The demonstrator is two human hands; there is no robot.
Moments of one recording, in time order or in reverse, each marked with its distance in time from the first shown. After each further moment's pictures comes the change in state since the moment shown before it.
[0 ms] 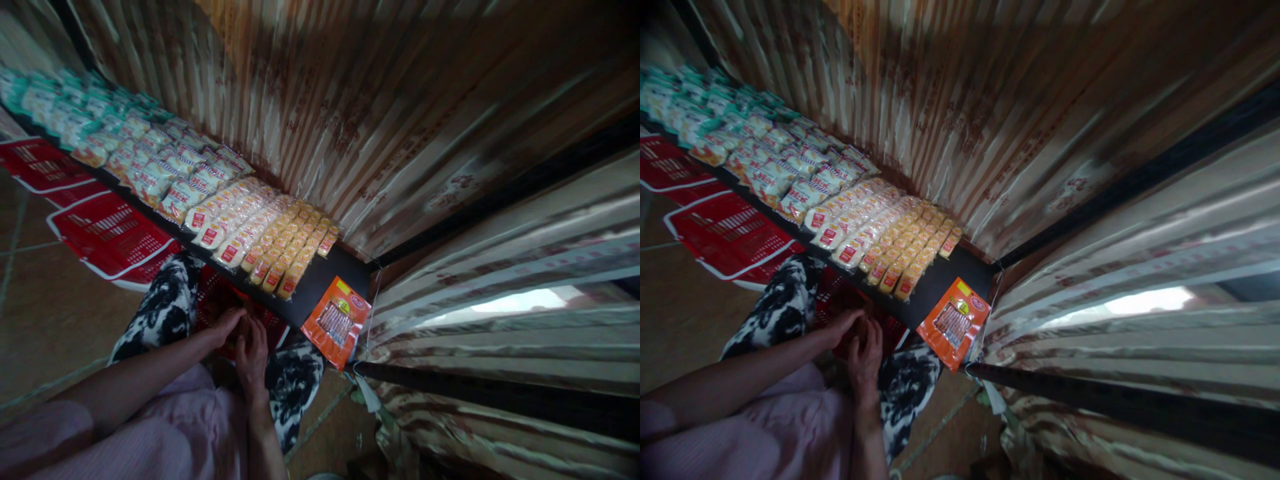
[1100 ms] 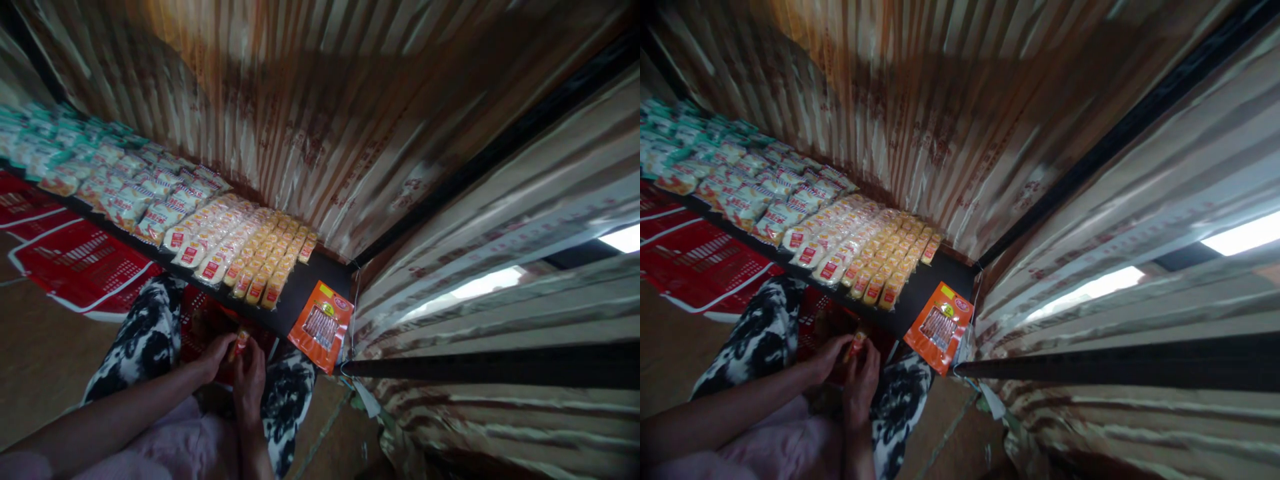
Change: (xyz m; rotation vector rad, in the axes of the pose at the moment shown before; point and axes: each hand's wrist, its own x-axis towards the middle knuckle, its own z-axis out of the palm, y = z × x) left_hand -0.026 -0.007 0.014 -0.139 -0.077 -0.073; right_hand -0.013 0.014 -0.006 0.022 0.215 0.159
